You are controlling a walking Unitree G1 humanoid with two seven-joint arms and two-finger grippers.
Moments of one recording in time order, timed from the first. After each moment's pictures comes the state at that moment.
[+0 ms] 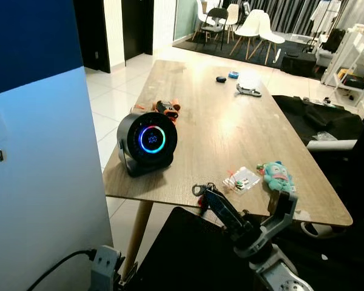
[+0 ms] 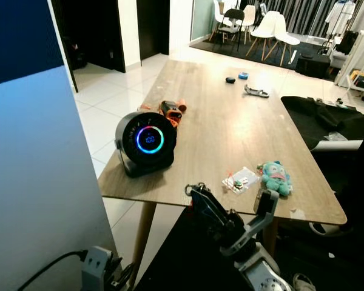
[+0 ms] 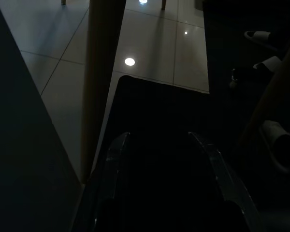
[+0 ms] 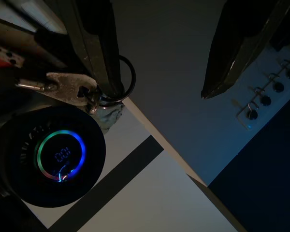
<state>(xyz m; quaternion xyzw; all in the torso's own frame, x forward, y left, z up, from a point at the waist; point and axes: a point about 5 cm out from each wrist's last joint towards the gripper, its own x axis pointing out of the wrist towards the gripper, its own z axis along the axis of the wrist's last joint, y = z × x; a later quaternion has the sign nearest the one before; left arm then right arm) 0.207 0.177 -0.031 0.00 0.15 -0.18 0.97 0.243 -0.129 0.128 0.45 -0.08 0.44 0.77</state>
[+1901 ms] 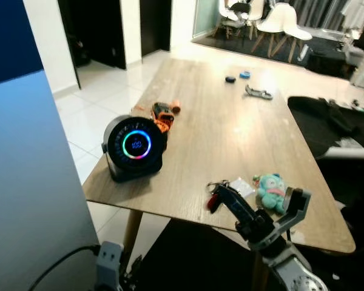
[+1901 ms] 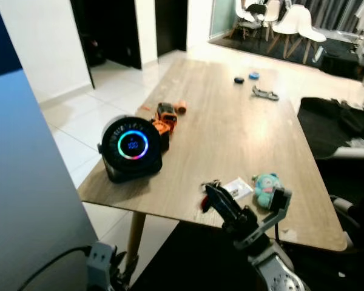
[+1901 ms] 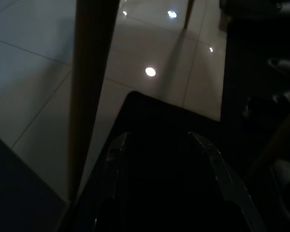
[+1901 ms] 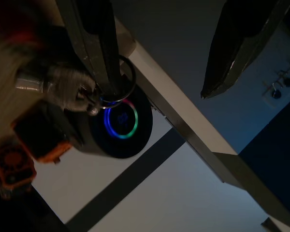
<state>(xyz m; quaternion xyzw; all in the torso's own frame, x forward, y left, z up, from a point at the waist) 0.216 0.171 -0.028 -0.02 0.14 -0.15 0.98 0.255 -0.150 0.131 0.43 -0.09 0.40 0.81</state>
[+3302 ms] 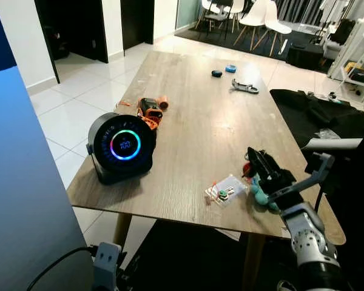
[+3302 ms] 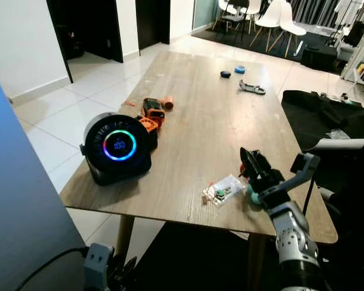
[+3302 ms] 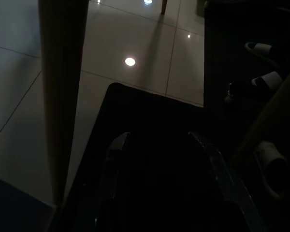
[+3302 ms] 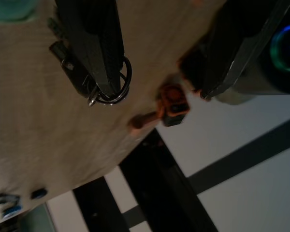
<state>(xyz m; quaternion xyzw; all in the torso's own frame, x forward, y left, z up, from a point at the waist) 0.216 0.170 -0.027 -0.02 0.14 -0.17 0.97 0.335 -0.221 0.157 0.29 -0.13 0.17 0.93</state>
